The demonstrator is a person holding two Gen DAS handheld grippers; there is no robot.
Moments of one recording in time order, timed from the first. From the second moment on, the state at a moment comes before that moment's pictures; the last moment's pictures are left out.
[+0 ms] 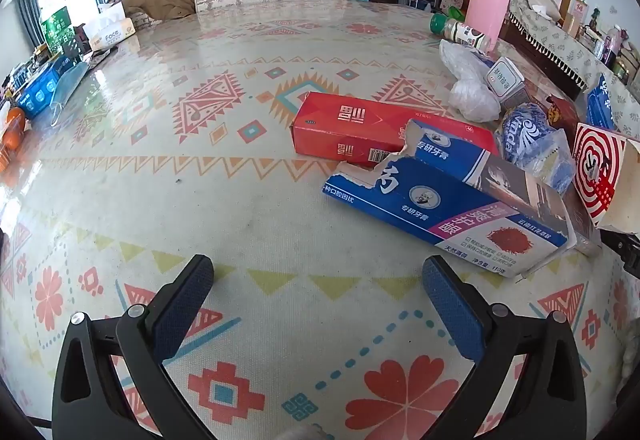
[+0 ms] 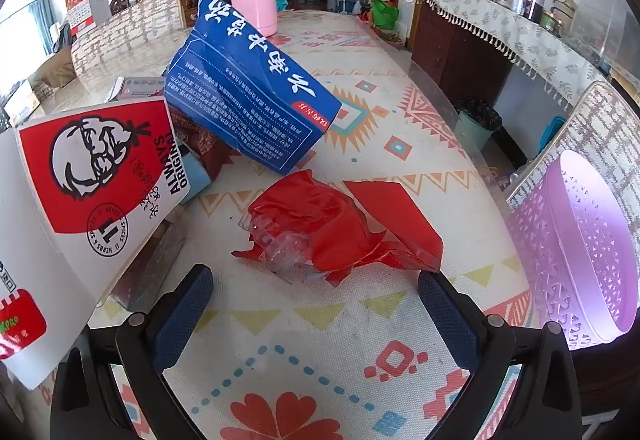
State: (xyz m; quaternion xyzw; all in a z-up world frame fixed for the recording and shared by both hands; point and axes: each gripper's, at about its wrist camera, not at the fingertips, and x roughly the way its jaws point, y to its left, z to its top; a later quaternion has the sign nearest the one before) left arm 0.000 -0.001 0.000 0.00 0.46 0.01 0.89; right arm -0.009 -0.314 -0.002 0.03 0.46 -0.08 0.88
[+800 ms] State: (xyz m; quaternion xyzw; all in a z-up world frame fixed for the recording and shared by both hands) left arm -0.074 0.011 0.041 -0.01 0.43 -0.01 0.90; right arm -0.077 -0.319 0.017 0.08 0.46 -0.06 0.88
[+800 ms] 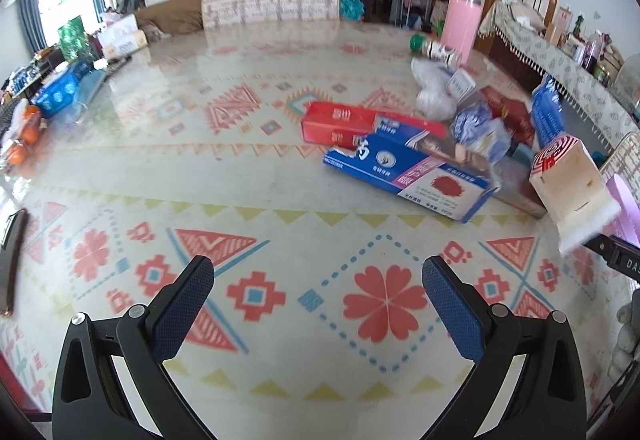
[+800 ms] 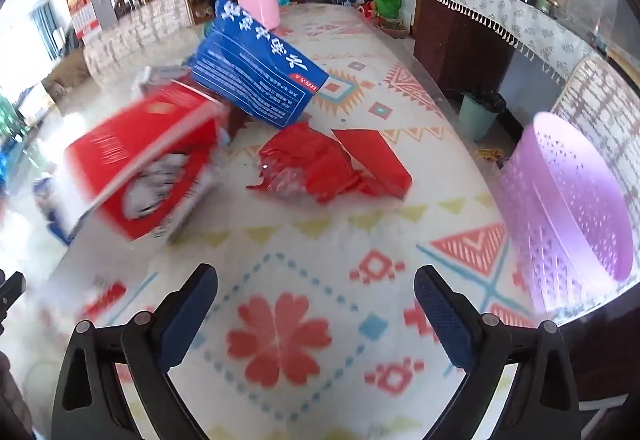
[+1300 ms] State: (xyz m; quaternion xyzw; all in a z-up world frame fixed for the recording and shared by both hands) left arm -0.134 0.014 0.089 -0.01 0.36 -0.01 0.93; right arm -0.166 -0.286 0.062 0.10 0.34 0.03 0.93
